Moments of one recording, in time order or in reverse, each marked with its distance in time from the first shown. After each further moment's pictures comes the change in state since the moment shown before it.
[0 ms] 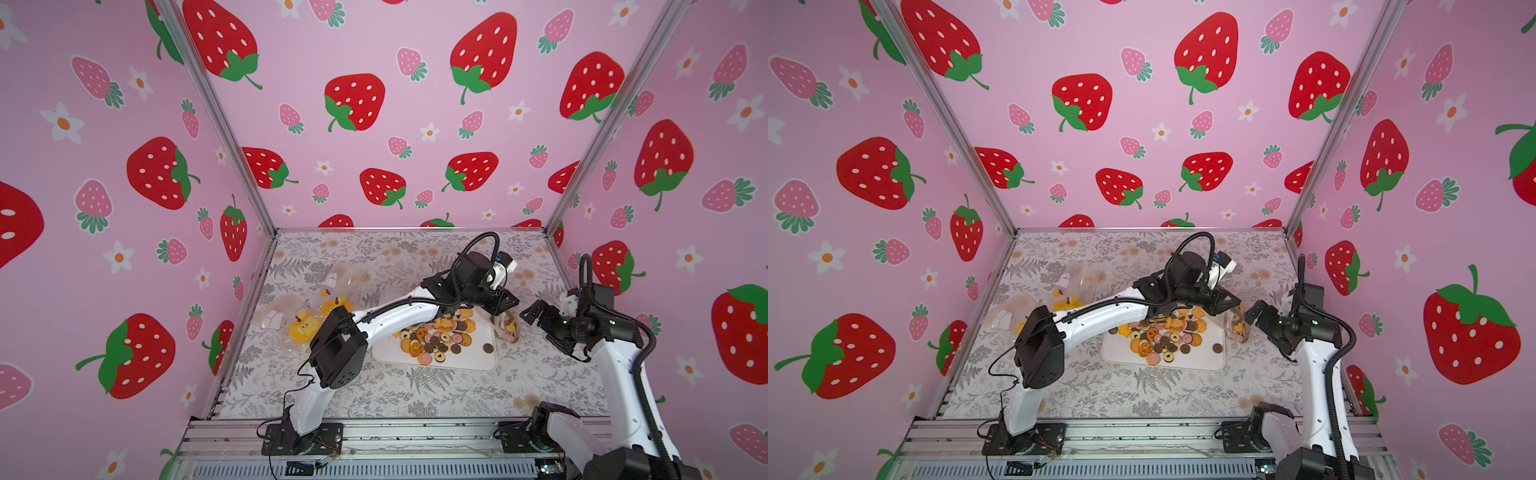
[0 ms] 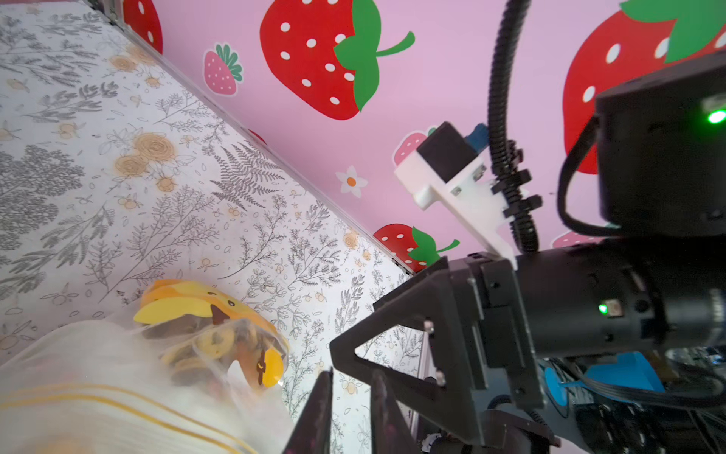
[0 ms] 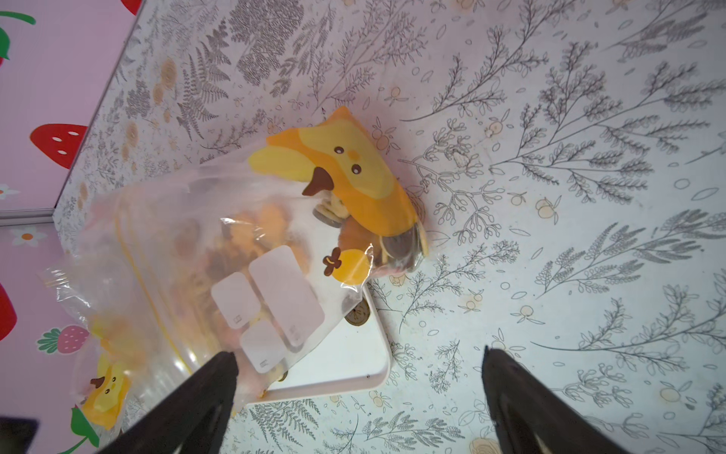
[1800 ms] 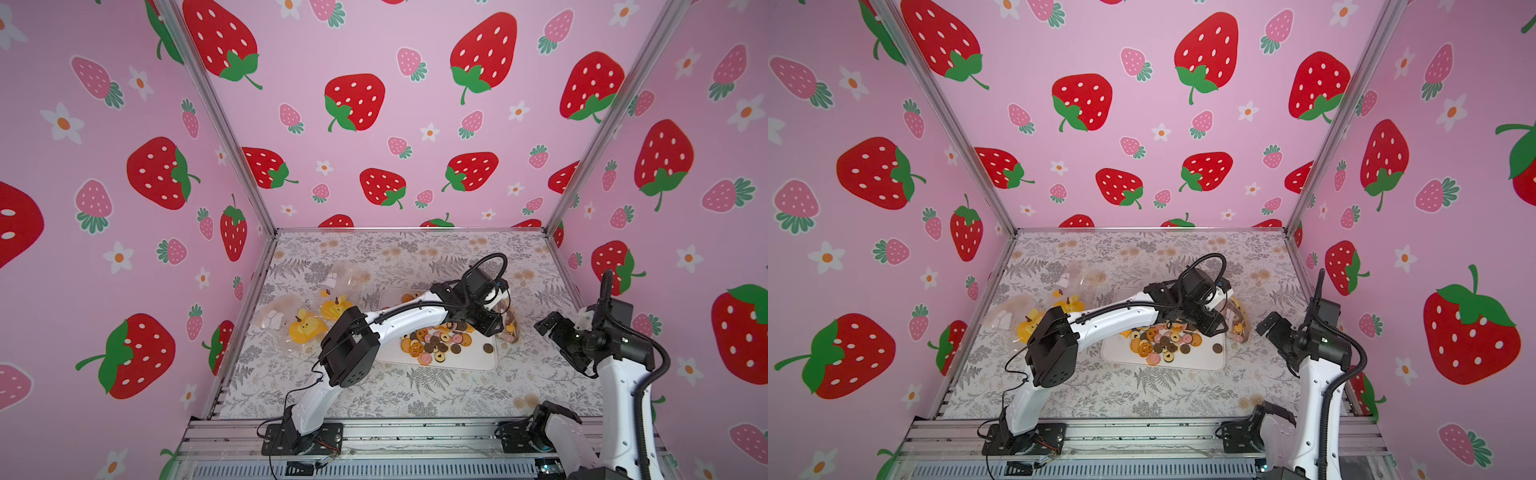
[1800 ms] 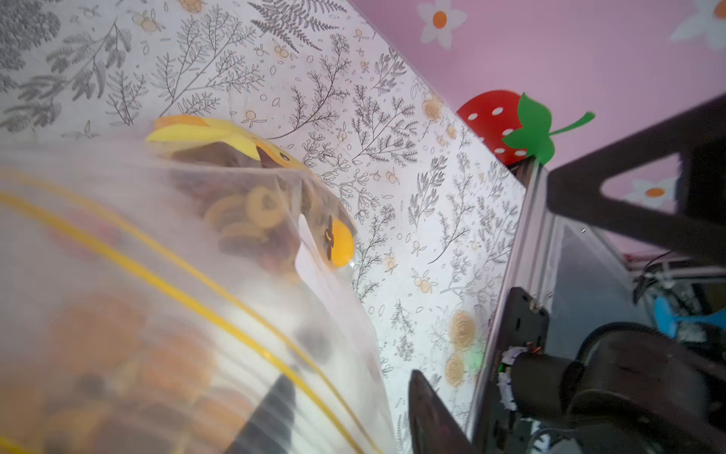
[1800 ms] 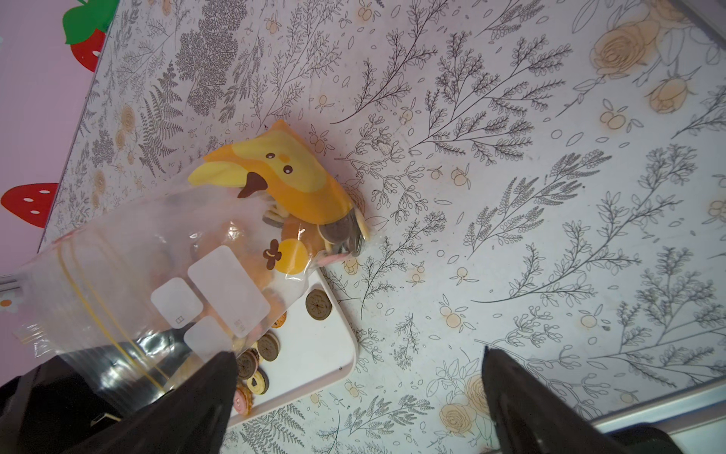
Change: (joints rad) left arm -0.029 0.090 0.062 -0.347 -0.091 0.151; right arm -0.149 -0.132 -0.021 -0.105 0.046 -0.008
